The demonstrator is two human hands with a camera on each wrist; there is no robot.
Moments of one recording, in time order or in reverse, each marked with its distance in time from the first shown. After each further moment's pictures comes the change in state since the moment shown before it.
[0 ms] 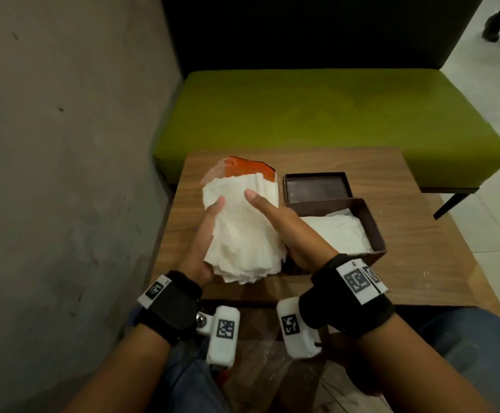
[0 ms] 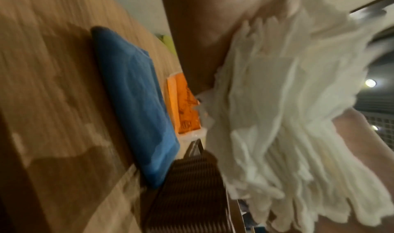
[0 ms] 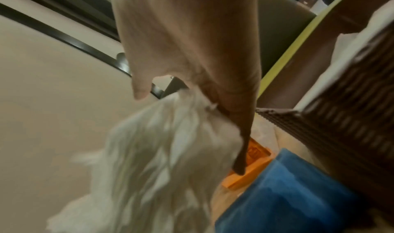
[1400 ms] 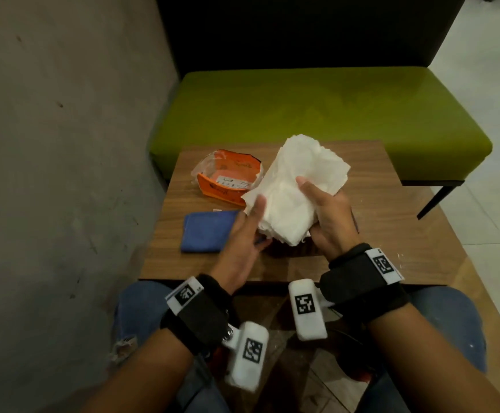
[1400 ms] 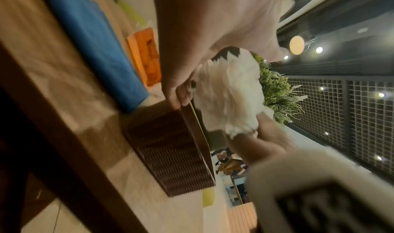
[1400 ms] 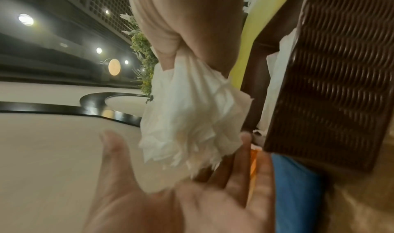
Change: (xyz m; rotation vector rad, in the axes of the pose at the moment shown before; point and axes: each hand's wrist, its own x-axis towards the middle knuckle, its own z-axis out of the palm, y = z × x) left_hand -0.032 -0.051 0.064 0.074 -0.055 0.184; right_hand -0.046 0.002 -0.068 0.657 0.281 -0.296
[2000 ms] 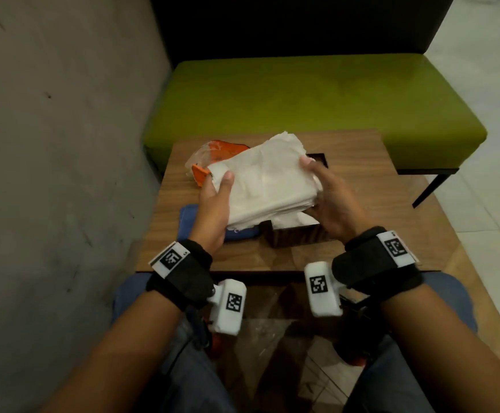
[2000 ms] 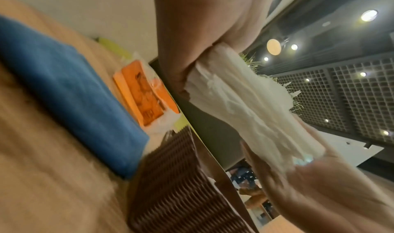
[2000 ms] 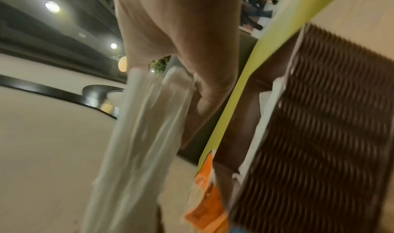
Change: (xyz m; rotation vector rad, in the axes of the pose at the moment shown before) left_hand 0.034 0.025 -0.023 0.093 0.238 0.155; right_hand -0.001 -0.025 -0.011 -0.264 -0.182 0.159
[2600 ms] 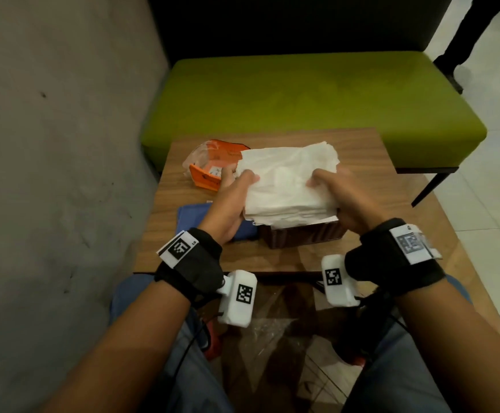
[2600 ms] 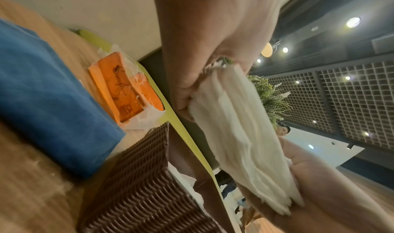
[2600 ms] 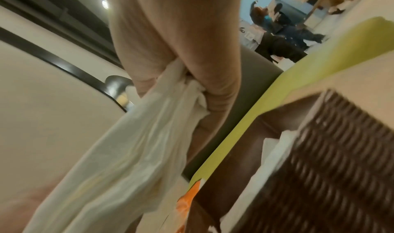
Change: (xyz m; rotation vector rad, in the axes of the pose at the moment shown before) left_hand 0.008 0.004 0.024 0.064 -0.171 -0.104; right_hand 0.009 -0.012 -0.013 -0.342 0.139 -0.040
